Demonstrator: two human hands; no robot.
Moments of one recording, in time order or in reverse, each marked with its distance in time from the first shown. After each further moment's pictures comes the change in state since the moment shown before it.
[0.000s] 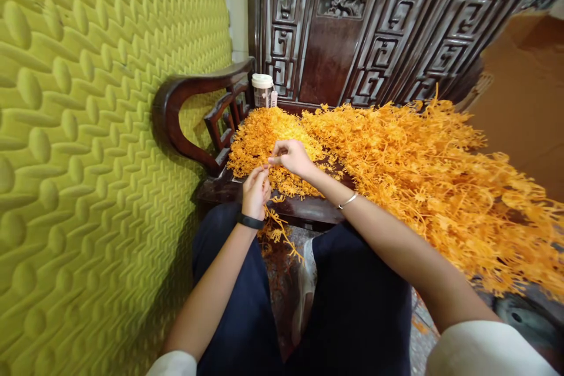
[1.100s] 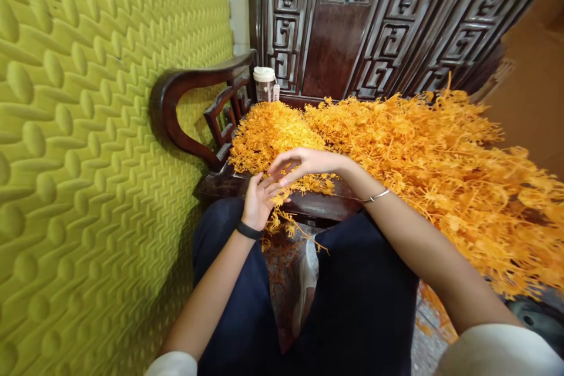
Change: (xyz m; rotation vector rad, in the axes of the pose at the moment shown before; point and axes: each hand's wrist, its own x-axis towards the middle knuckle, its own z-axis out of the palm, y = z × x) left_hand -0.015 -0.003 -0.007 -0.156 -0.085 -0.387; right_hand -0.025 -0.005 -0.050 0.189 -0.789 -0.190
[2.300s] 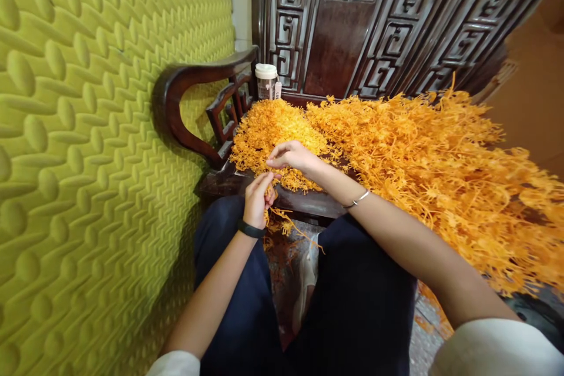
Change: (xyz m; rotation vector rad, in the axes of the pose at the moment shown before) left_hand -0.006 -0.002 -0.001 0.318 0.108 0.351; right_hand 0.040 -0.002 0.035 0.353 0.580 0.320
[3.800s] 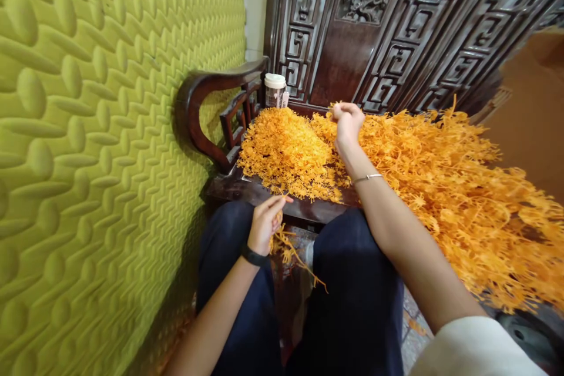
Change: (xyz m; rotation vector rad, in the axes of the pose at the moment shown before) left_hand -0.022 -0.002 -0.018 -0.056 -0.135 -0.172; right_hand 0.057 -0.021 -0.074 0.218 0.985 -0.372
